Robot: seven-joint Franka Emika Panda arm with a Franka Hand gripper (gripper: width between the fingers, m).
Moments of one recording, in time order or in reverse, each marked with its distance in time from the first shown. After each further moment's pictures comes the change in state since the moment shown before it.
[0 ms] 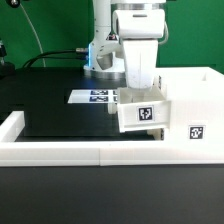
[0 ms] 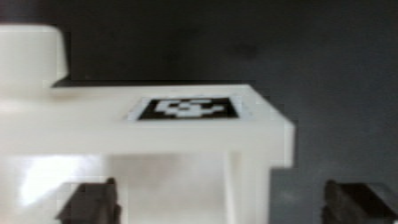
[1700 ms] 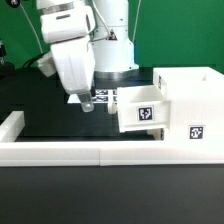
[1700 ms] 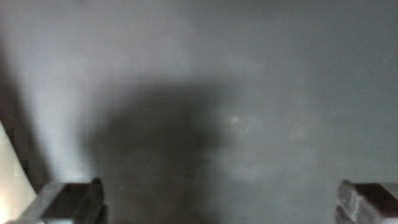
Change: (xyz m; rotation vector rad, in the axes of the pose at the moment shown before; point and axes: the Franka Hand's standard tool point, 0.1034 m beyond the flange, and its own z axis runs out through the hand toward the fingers) arm -0.074 0.004 0.004 0.021 0.191 -0.014
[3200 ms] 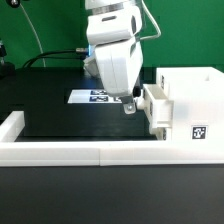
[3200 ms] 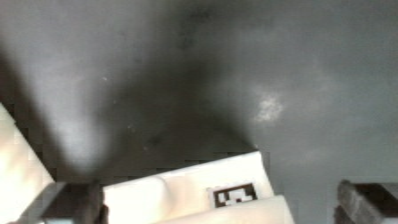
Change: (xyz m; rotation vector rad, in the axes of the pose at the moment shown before) arm 0.067 0.009 0.011 0.002 0.008 0.186
